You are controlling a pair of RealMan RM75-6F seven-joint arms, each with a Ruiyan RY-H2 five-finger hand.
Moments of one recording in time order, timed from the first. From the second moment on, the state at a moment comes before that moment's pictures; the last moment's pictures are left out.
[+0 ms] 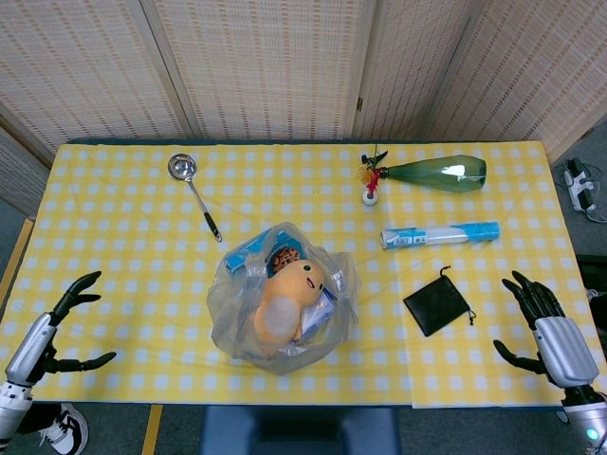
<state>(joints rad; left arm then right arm) -0.20 -1.01 0.01 -1.62 1.77 1.48 -0.97 0.08 -1.05 -0.01 -1.64 -1.61 1.45 0.29</state>
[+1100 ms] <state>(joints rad) -0.70 -1.03 0.03 -1.76 1.95 1.32 -1.38 0.08 -1.02 -0.03 -1.62 -1.64 1.48 0.40</state>
